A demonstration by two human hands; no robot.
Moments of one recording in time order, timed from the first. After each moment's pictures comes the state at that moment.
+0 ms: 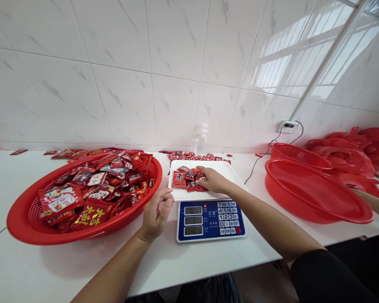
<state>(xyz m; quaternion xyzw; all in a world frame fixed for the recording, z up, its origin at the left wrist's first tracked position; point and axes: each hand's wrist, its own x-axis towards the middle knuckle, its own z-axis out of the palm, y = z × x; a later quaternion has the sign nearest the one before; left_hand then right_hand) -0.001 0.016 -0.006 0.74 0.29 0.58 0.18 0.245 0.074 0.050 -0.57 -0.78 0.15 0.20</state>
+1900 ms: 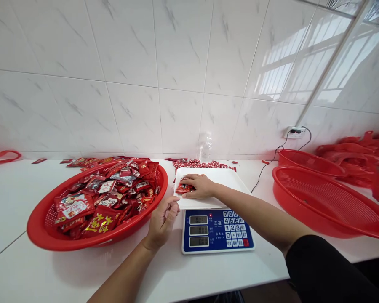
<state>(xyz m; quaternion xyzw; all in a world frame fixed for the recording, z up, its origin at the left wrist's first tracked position) -0.001 0.011 0.001 0.72 0.34 0.56 0.24 0.197 0.110 0.047 -0.42 -0.90 0.06 0.11</state>
